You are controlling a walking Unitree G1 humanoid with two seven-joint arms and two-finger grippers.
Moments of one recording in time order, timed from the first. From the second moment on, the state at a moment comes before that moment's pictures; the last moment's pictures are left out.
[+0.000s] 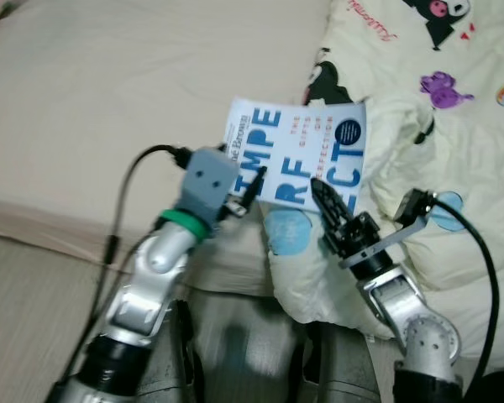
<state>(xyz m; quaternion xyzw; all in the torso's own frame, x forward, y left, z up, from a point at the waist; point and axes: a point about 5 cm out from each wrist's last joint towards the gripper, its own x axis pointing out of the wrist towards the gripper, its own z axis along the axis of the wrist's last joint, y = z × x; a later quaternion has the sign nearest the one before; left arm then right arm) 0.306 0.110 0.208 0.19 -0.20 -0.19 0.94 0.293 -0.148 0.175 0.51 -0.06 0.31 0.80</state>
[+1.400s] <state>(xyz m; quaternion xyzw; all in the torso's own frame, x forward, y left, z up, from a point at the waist) 0.278 0.134 0.193 -0.43 0.03 -0.38 0.82 0.303 -0.146 0.203 0.52 -0.11 0.39 0.75</state>
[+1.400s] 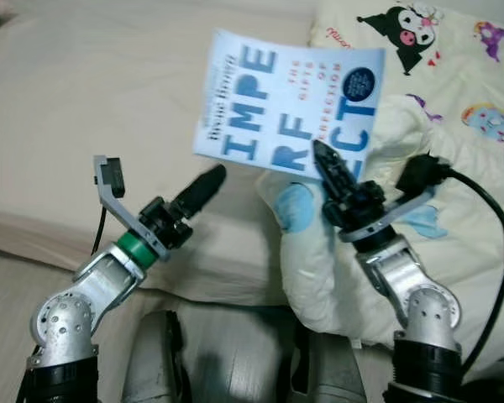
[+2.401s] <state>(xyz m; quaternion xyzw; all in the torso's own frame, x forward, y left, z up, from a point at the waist) 0.303 0.096 0.231 -0.48 -0.04 -0.40 0.78 0.291 -0.099 0.186 0.57 -0.05 0.43 0.70</state>
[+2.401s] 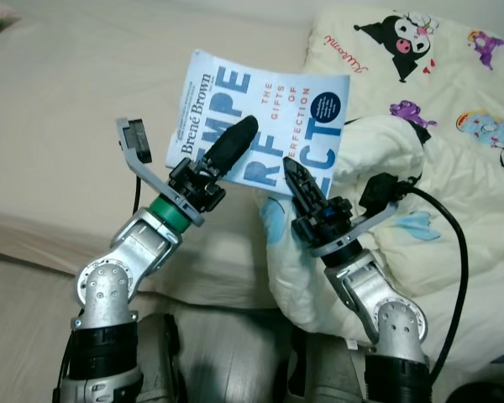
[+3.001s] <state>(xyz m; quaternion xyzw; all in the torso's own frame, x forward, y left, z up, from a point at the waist) 0.305 0.101 0.211 -0.49 -0.02 -0.34 0.80 0.295 -0.100 0.179 0.56 -0.02 0.41 0.72</state>
